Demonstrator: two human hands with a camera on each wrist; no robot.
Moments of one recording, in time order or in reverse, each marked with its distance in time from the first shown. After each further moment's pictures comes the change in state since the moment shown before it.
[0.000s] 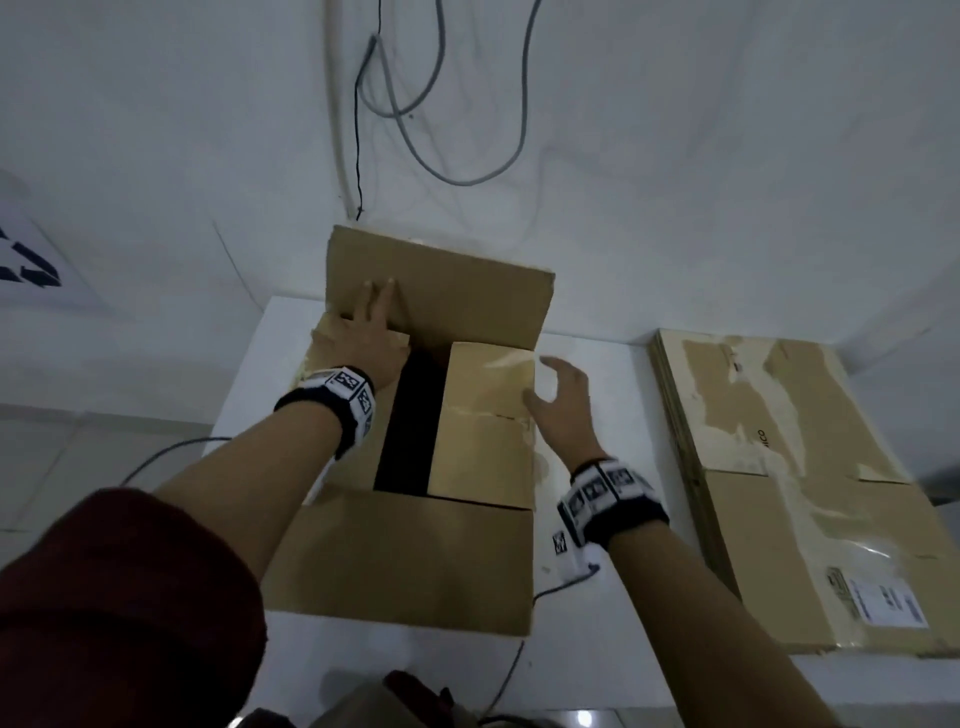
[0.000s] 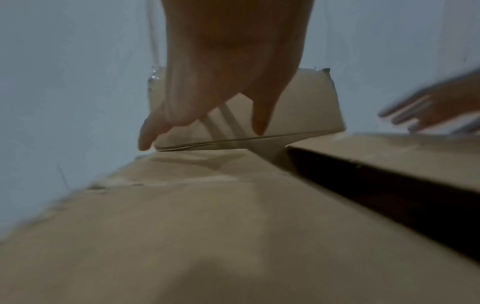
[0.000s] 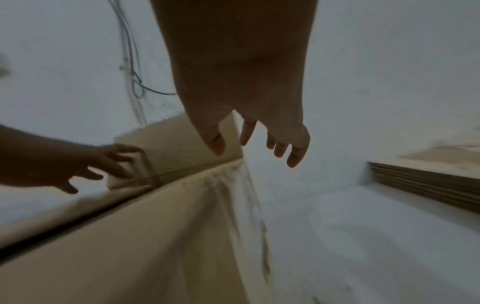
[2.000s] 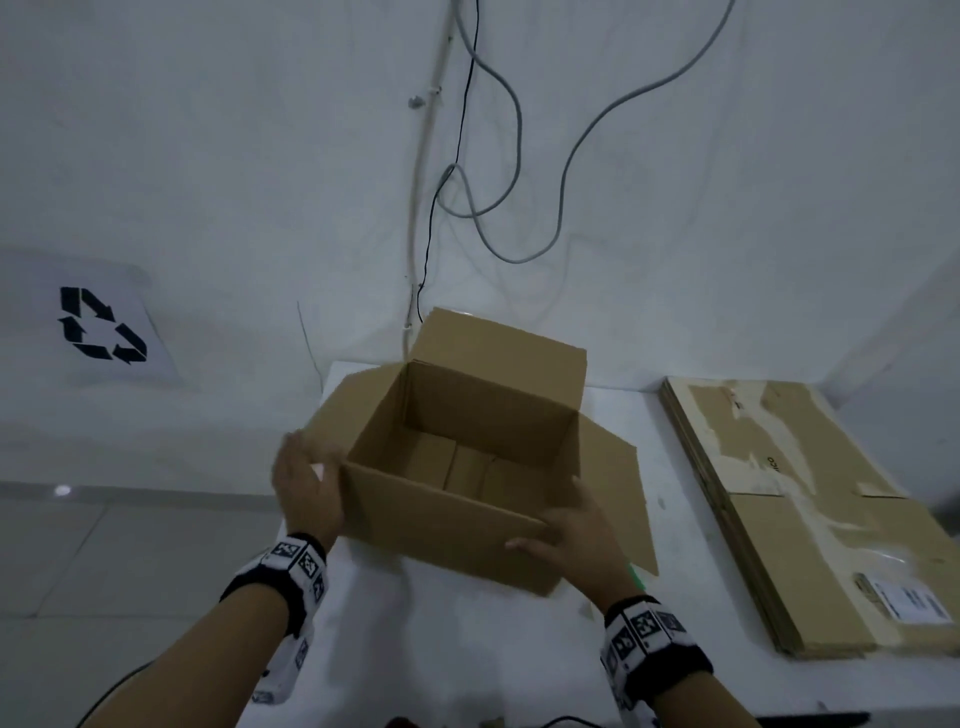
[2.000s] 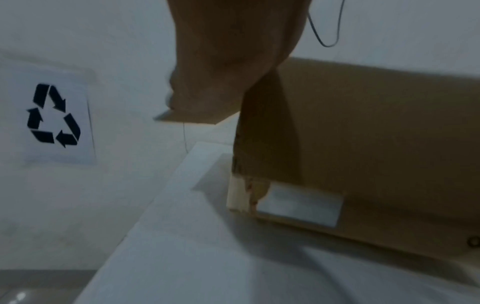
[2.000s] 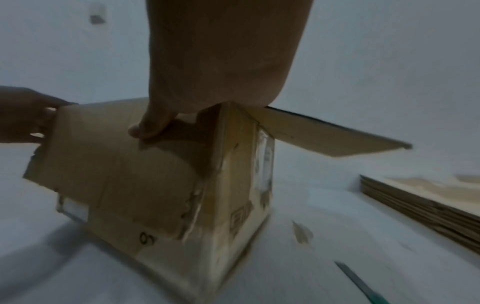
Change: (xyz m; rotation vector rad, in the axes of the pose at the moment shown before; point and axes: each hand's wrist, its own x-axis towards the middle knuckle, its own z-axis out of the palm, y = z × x) left_hand -0.125 -0.170 -0.011 -0.696 0.362 -0.204; right_hand -0.159 -0.028 0.034 -0.486 -0.227 -0.321
